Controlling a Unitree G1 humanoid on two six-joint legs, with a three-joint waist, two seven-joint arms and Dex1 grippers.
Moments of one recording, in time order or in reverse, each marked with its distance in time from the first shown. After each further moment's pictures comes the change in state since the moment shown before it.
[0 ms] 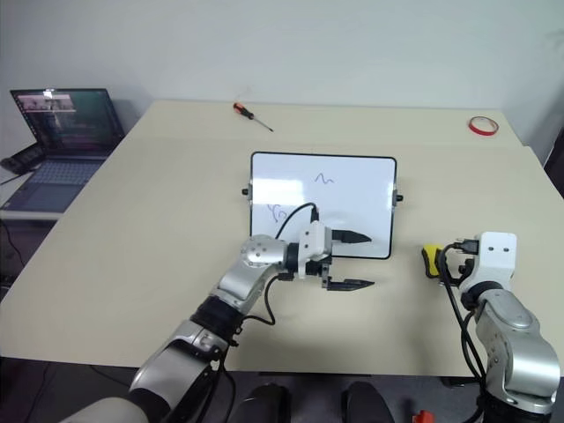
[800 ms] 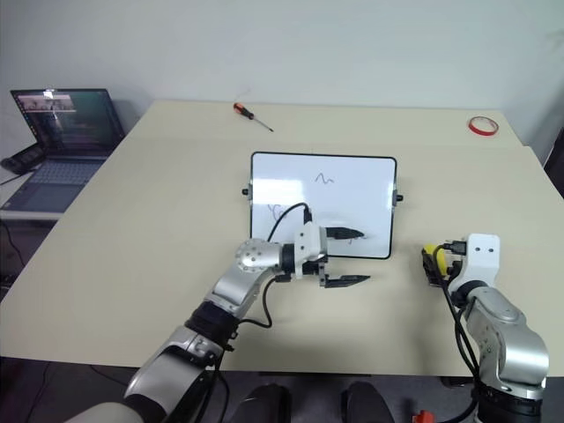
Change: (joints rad) left arm 0.047 0.021 0.002 -0.049 0.026 -0.017 0.080; right arm -0.031 0.011 0.033 0.103 0.052 0.004 0.003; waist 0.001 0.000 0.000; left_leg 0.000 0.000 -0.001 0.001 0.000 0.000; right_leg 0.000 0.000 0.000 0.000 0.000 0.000
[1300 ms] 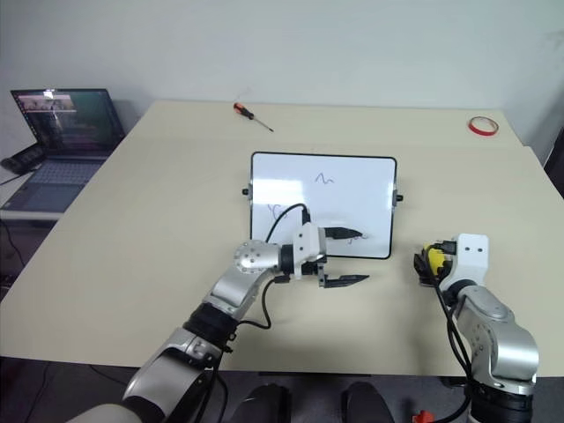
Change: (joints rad) left arm 0.000 -0.002 0.000 -0.008 0.006 0.002 0.018; right arm -0.029 0.025 0.044 0.023 0.007 0.000 -0.025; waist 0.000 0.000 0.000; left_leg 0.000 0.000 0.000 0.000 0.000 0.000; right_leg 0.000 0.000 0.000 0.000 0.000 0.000
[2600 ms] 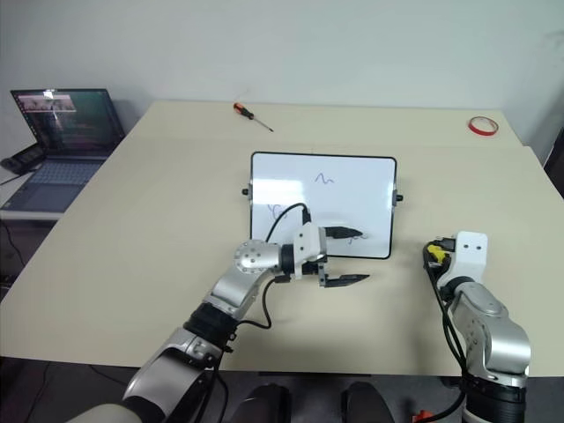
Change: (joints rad) left arm 0.000 0.001 0.002 -0.004 0.010 0.004 0.028; right arm -0.017 -0.005 0.014 0.056 -0.026 -0.072 -0.046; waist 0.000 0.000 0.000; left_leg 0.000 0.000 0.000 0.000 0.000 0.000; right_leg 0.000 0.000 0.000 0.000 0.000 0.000
